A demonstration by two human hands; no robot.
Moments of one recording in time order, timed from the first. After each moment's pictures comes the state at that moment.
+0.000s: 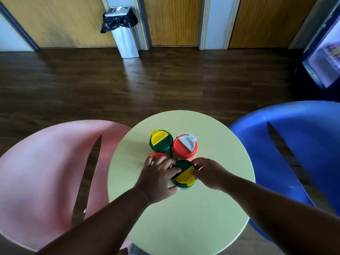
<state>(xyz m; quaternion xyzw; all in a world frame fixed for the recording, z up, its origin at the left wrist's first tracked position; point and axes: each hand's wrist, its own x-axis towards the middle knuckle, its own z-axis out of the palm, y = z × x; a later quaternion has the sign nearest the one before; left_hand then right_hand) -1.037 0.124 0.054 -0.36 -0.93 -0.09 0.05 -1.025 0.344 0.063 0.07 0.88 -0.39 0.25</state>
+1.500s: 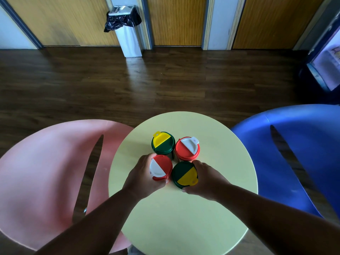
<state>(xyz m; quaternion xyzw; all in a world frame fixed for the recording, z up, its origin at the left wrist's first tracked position) -1.046 0.091 0.044 -0.10 -0.94 -0.32 -0.04 -1.017 0.330 0.055 0.03 0.92 -0.31 0.23</state>
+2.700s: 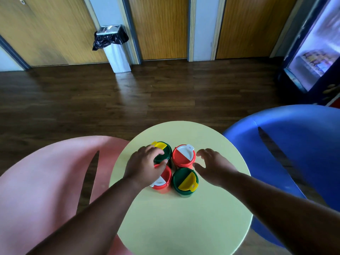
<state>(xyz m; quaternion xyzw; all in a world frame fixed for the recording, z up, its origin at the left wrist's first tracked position) -1.093 0.106 0.103 -0.24 -0.94 -0.22 0.05 -1.033 0.350 0.107 0.05 0.96 -0.23 0.11</state>
